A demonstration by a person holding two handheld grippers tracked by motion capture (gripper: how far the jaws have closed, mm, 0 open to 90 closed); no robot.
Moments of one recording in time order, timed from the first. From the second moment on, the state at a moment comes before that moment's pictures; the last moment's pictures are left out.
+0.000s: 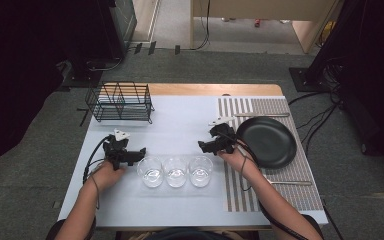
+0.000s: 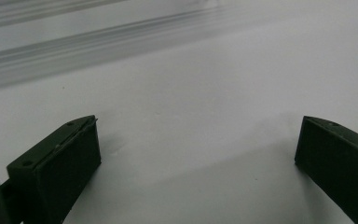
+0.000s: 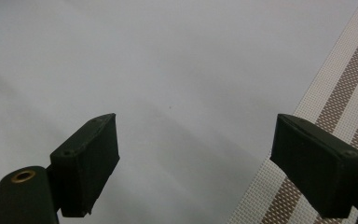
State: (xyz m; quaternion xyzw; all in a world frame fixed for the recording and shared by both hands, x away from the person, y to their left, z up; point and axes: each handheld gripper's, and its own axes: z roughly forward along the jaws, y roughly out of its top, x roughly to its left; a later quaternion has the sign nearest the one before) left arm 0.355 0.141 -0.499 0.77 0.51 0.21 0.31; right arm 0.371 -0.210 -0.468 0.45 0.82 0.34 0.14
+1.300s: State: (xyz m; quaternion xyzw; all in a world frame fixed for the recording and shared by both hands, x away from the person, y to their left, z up) left arm 0.355 0.141 -0.499 0.77 0.51 0.21 0.31; right arm 0.360 -0.210 -0.453 0.41 0.83 0.36 0.12
